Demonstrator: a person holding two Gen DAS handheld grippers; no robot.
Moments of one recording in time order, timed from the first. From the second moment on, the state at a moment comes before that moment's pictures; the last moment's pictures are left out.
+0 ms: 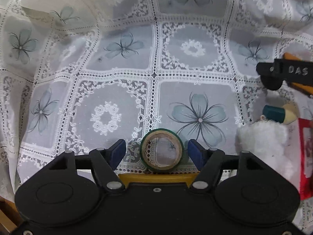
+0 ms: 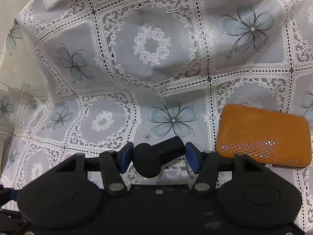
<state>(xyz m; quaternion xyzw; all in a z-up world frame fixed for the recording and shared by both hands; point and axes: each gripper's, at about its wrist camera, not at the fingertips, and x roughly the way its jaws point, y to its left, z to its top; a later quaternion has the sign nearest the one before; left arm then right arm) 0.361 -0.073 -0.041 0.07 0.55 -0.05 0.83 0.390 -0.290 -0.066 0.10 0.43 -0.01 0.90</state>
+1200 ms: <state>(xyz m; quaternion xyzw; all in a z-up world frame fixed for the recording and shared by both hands) 0.255 -0.071 0.017 0.02 0.50 -0.12 0.86 0.385 -0.305 -0.055 0.11 0.42 -0.05 0.90</state>
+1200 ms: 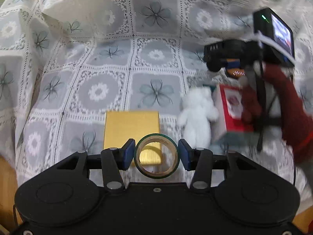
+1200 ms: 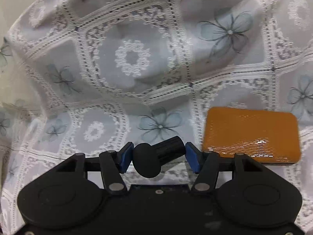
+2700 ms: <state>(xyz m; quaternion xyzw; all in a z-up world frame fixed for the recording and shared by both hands) 0.070 -0.052 -0.001 0.04 0.56 -0.16 0.81 0.002 -0.271 0.003 0.11 0.47 0.03 0.87</state>
